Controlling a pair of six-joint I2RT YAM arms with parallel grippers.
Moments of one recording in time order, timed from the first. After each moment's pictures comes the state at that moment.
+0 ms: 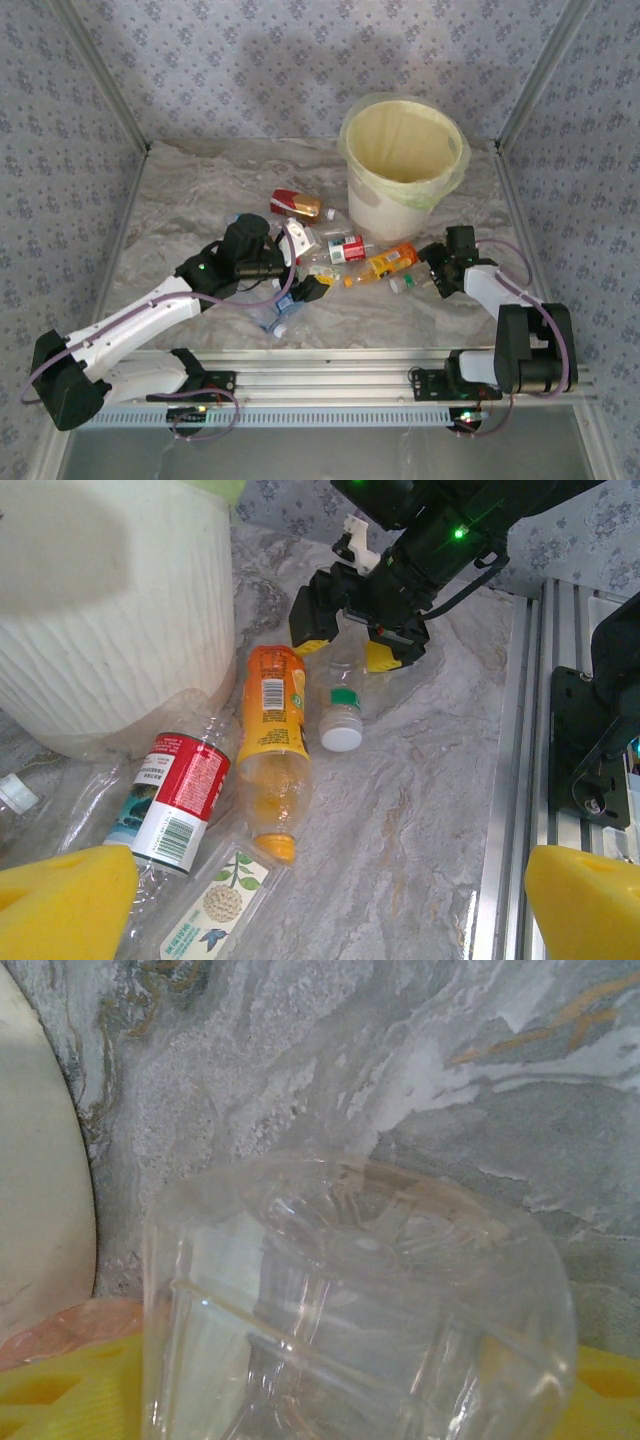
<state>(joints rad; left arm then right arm) -0.83 1.09 0.89 -0.27 0.39 0.11 0.02 1.31 0.55 -0.30 -0.09 1.03</state>
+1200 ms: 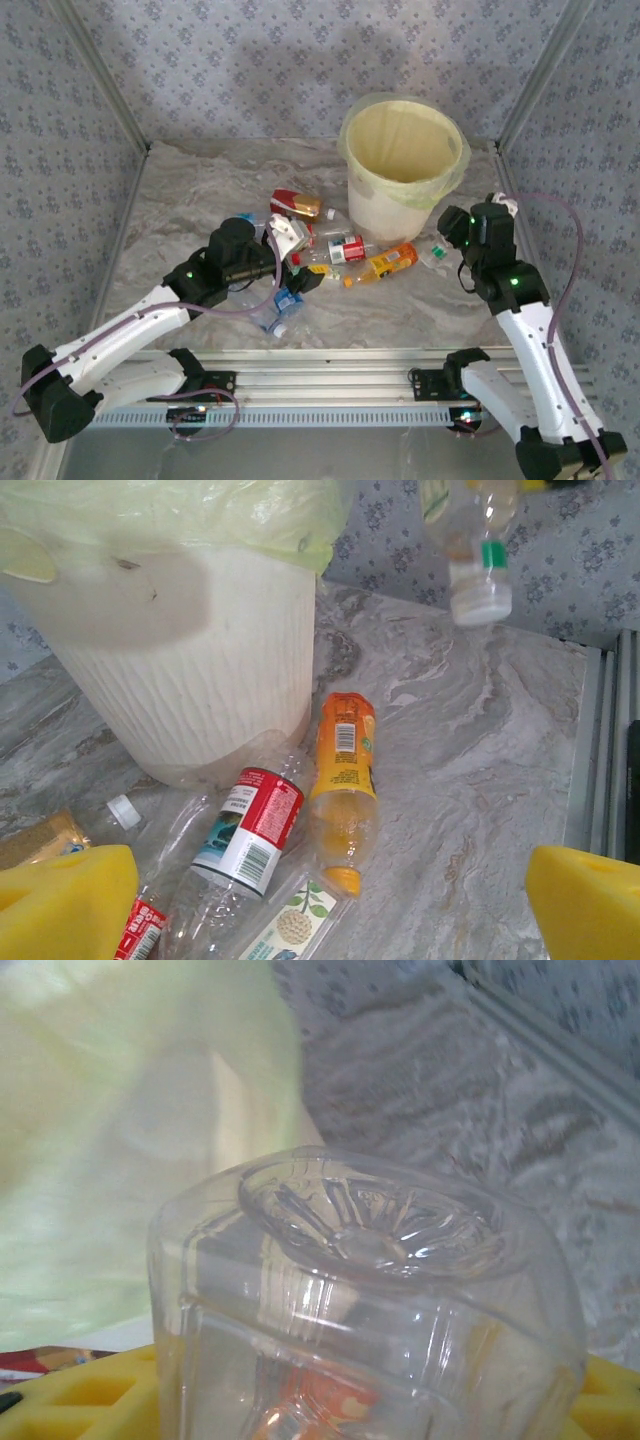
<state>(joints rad) -0.83 1.00 0.85 -0.19 0.25 0.09 0.25 0.82 1.02 -0.73 0.31 0.61</state>
